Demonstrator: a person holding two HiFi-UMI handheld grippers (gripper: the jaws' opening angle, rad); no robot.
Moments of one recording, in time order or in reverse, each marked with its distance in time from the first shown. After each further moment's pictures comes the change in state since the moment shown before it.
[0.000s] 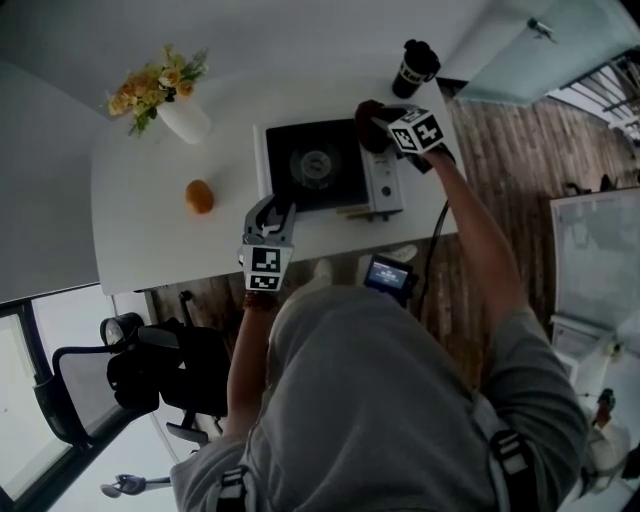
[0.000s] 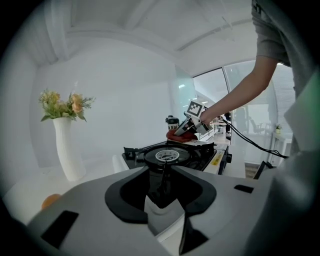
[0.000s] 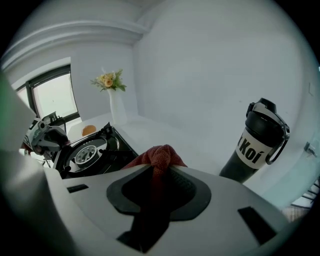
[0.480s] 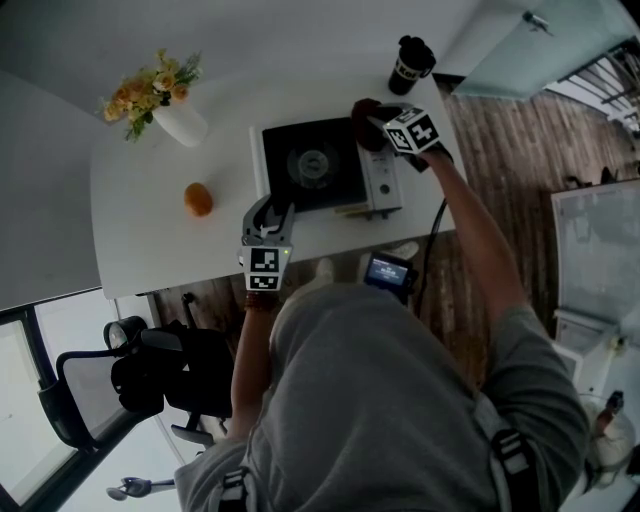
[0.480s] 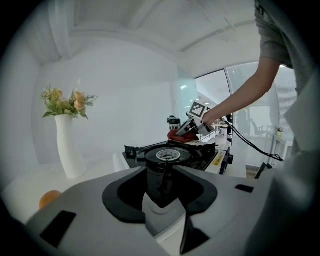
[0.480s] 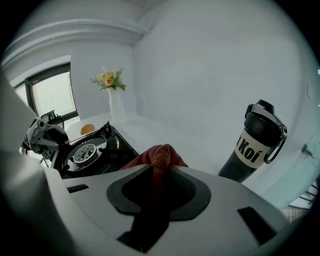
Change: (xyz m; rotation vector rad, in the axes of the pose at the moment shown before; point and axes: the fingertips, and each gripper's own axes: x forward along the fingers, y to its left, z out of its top) left arm 0.002 0.001 -0.003 -0.023 -0.009 0.008; right arm -0.001 0.003 -0.004 -0.007 0.000 -0.020
